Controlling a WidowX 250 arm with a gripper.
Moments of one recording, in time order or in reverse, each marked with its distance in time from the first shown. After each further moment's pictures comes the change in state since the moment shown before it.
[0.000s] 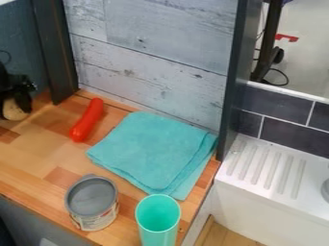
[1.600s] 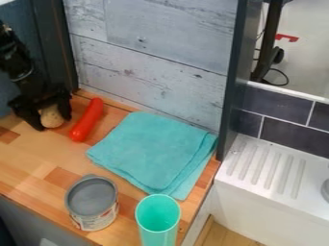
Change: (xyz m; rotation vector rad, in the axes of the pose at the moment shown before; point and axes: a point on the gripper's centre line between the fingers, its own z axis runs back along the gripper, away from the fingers) arm -0.008 -0.045 -0.038 -0.032 0.217 -0.010
